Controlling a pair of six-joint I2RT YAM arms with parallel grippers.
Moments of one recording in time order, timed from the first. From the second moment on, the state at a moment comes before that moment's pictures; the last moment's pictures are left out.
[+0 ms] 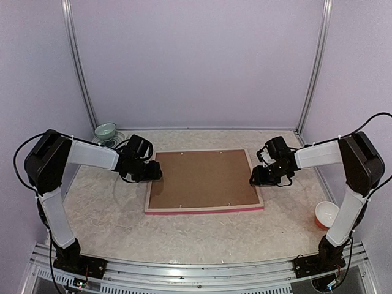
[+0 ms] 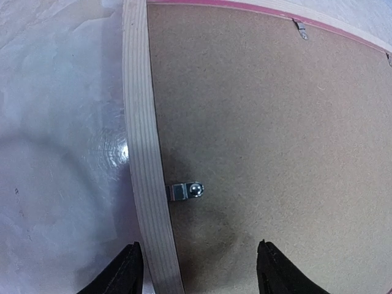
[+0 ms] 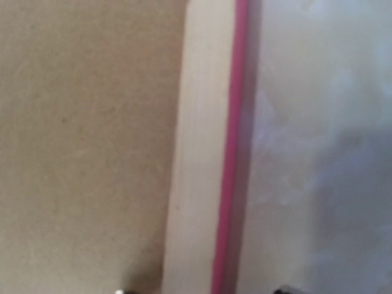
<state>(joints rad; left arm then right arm) -0.50 1.87 1.07 -0.12 -0.02 -0.47 0.38 1.77 0.96 -0.21 -0.15 0.31</state>
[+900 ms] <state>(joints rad) -0.52 1.87 1.02 -0.07 -0.03 -0.45 0.44 1.80 1.02 -0.26 -0.05 0.27</state>
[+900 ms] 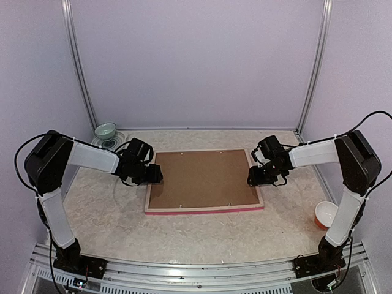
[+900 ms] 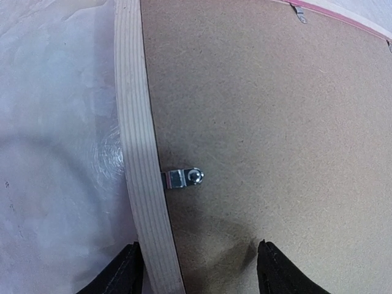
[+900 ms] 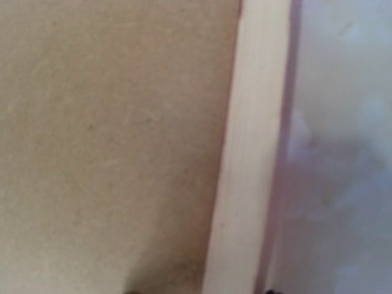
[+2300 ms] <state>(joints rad) -0.52 1.87 1.02 -0.07 -0.03 -0.45 0.44 1.79 1.02 -0.30 -0.05 0.24</state>
